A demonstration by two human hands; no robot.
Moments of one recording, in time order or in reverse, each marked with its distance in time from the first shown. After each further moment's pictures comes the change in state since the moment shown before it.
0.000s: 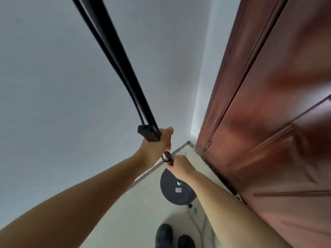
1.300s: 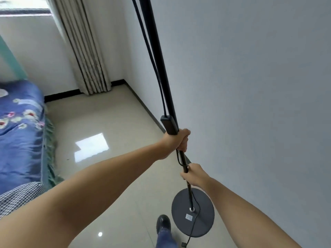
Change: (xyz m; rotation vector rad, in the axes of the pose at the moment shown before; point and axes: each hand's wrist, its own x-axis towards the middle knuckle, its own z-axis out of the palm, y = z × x) left_hand -0.882 -0.121 -0.404 -0.468 1.301 0.100; right_hand -0.497 -0.453 0.623 -0.740 -0.869 -0.758
